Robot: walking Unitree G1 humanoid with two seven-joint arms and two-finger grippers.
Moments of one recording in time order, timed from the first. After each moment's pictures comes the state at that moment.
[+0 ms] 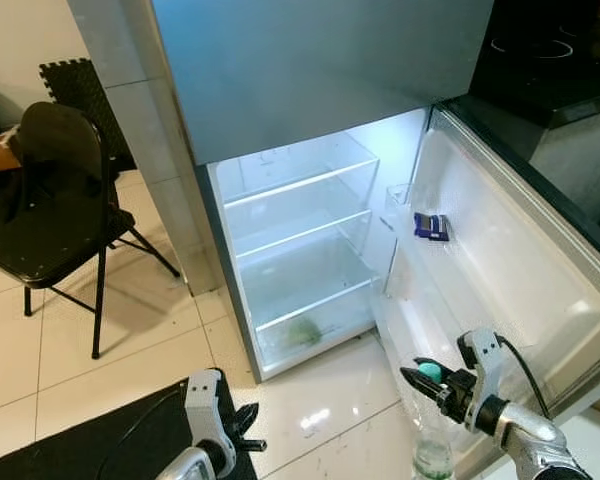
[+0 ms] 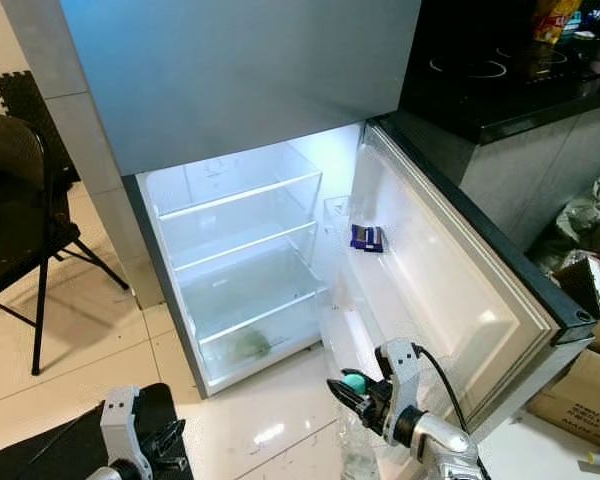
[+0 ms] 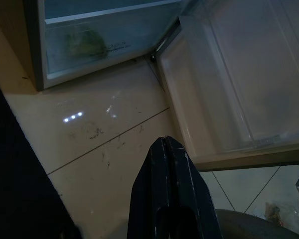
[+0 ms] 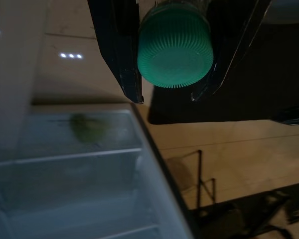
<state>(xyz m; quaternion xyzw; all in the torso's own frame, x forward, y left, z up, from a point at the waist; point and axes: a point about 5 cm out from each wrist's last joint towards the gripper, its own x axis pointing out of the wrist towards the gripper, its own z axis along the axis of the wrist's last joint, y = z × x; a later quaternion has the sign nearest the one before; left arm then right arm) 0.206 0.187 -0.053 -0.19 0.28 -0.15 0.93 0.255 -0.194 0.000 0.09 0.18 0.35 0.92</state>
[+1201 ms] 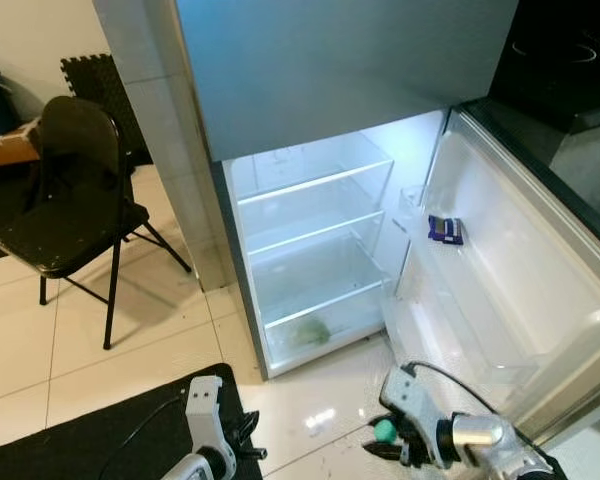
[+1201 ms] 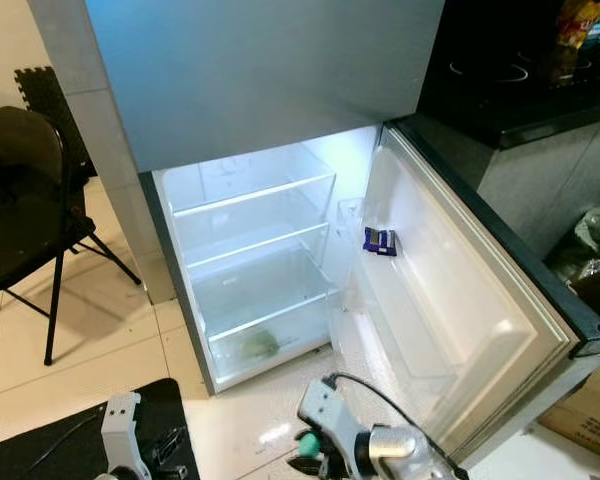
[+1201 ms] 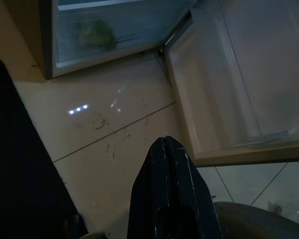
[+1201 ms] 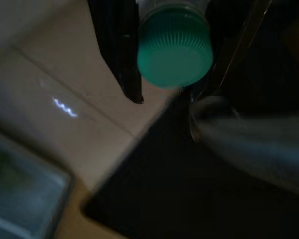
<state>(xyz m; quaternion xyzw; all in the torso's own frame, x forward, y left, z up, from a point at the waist) 0.199 0.186 -0.058 -0.19 0.29 -0.15 0.93 0.232 -0.141 -0.033 -0.16 0.31 0.49 0.80</state>
